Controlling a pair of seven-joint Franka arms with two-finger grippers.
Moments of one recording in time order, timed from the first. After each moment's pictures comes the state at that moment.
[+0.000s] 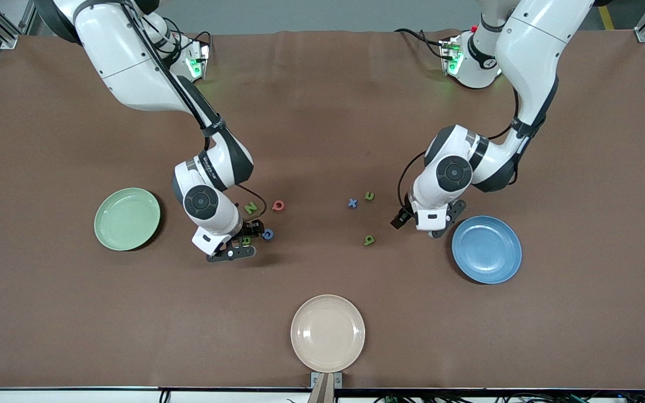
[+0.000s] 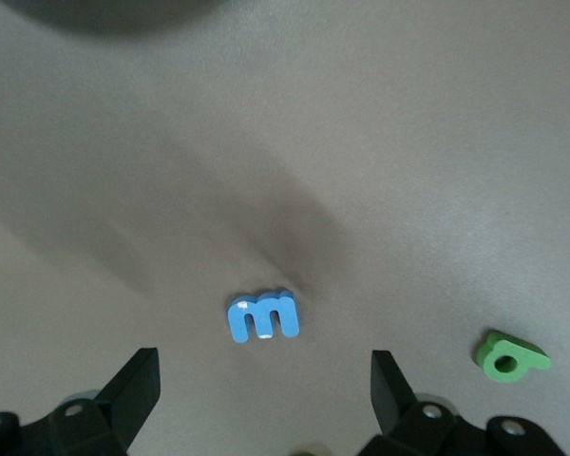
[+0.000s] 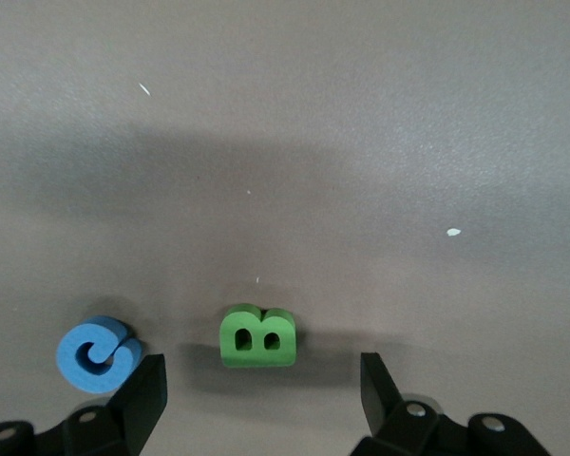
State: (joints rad) left arm -0.18 0.53 -0.32 -1.93 0.07 2.38 -1.35; right arm 0.34 0.70 0.10 -1.71 -0.06 2.37 0.31
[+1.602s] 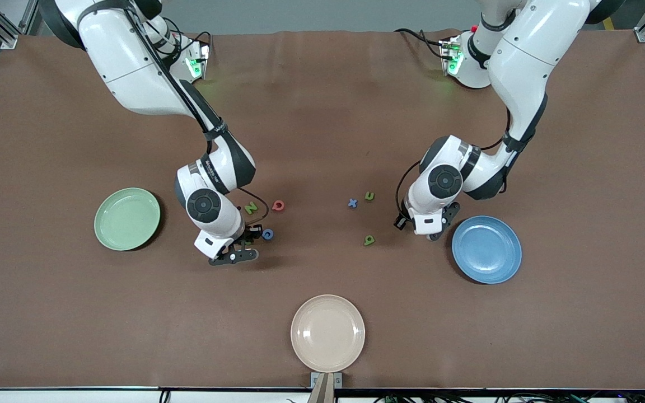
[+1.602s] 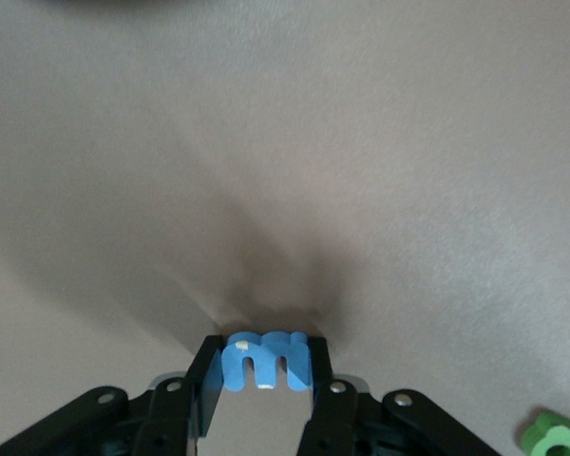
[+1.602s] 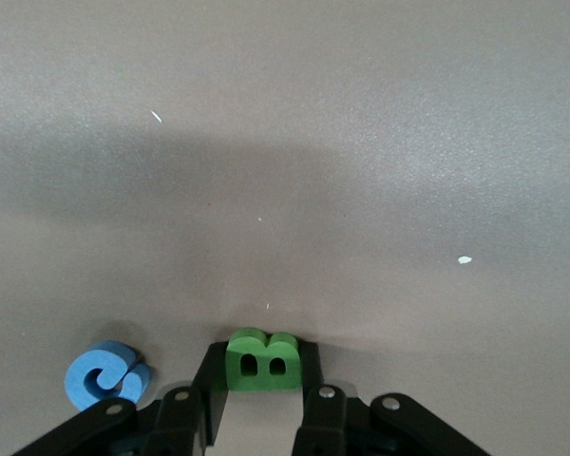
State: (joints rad) left arm -0.18 0.61 -0.32 -1.92 0.14 2.44 -1.45; right arm 0.35 0.73 0.10 -1.67 -0.07 2.37 0.31
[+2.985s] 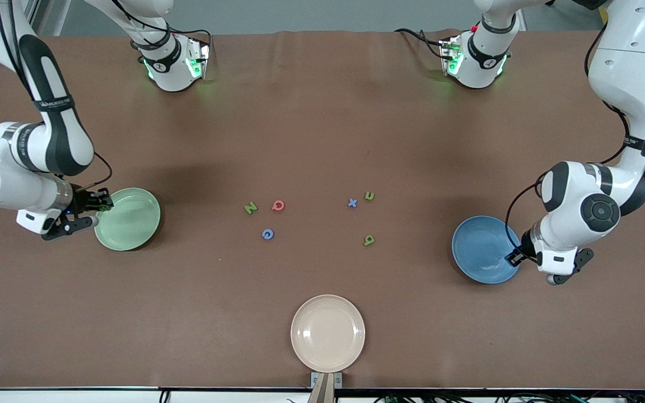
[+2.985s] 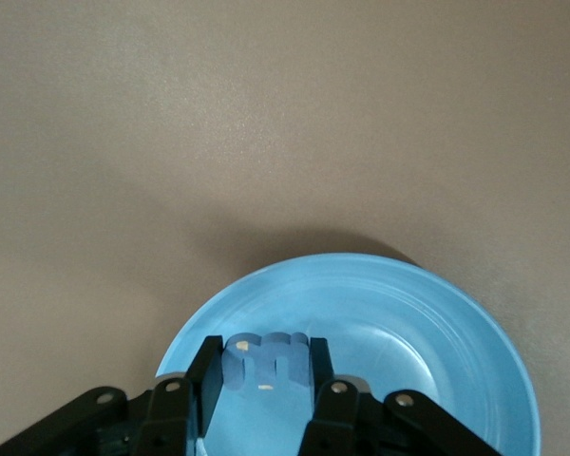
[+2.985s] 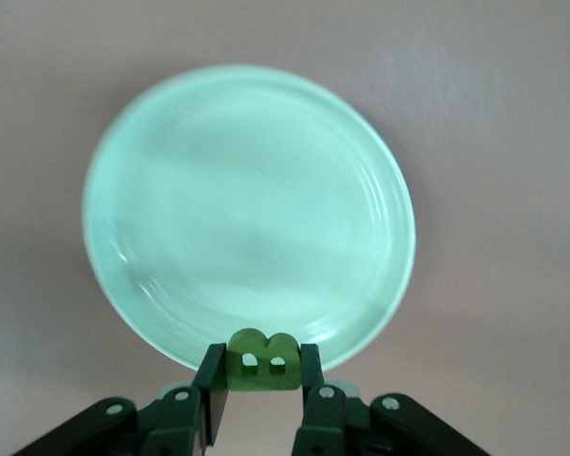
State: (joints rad) left arm 0.25 0.61 -0.30 -1.79 0.28 2.39 -0.83; right arm -0.27 0.32 0.08 -2.07 -0.07 2.17 -0.46
